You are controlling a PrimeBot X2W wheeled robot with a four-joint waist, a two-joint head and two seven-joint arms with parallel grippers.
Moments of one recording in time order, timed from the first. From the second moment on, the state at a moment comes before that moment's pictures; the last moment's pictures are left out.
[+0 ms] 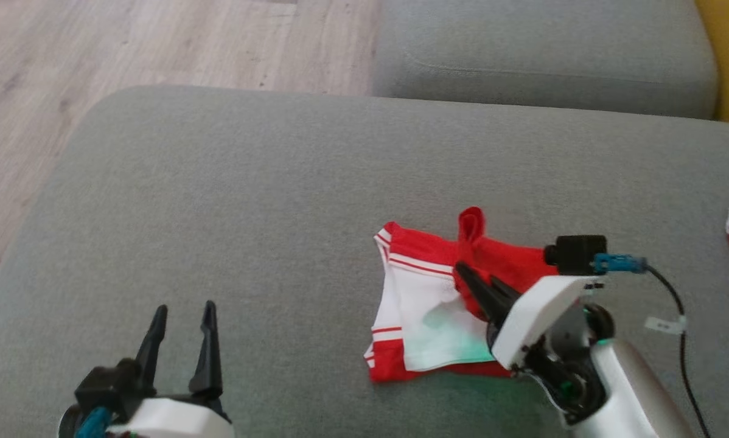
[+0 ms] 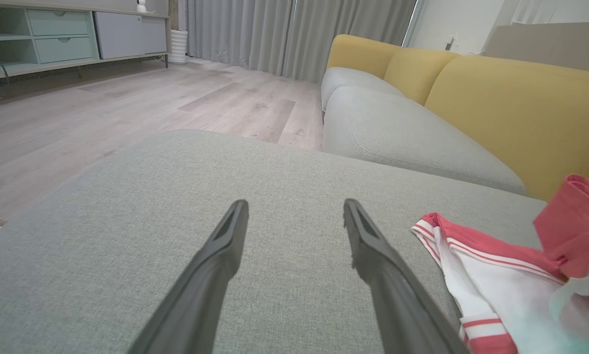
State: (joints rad) left arm 0.01 0.46 -0.58 -0.01 -0.75 0.33 -0.21; right arm -0.16 -0.06 0.28 0.20 0.63 0.12 0.46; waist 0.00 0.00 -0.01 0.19
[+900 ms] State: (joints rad) left arm -0.04 0.43 -0.61 0.04 -0.74 0.31 -0.20; right arm -0.42 -0.06 0.53 0.59 0.86 0.12 0.08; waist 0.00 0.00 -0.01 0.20
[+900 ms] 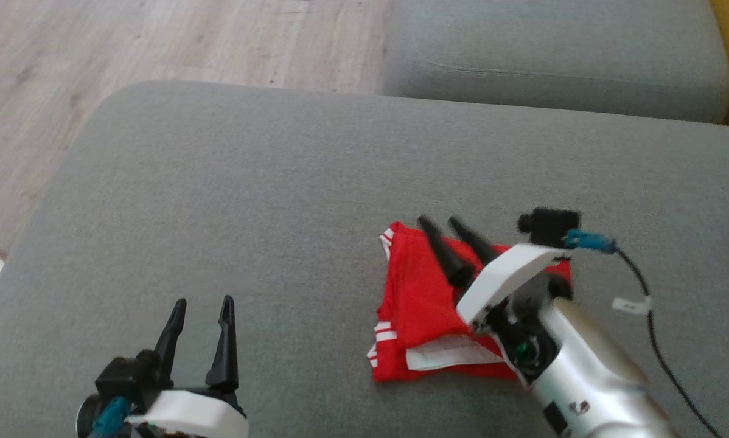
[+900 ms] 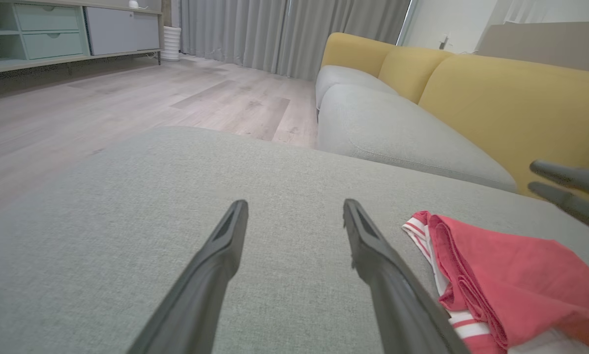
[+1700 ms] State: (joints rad) left arm -0.07 0.35 -0.64 0.11 -0.72 0.27 -0.24; right arm -0.05 -0.06 0.04 0.21 0.16 0.12 -0.04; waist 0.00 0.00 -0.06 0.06
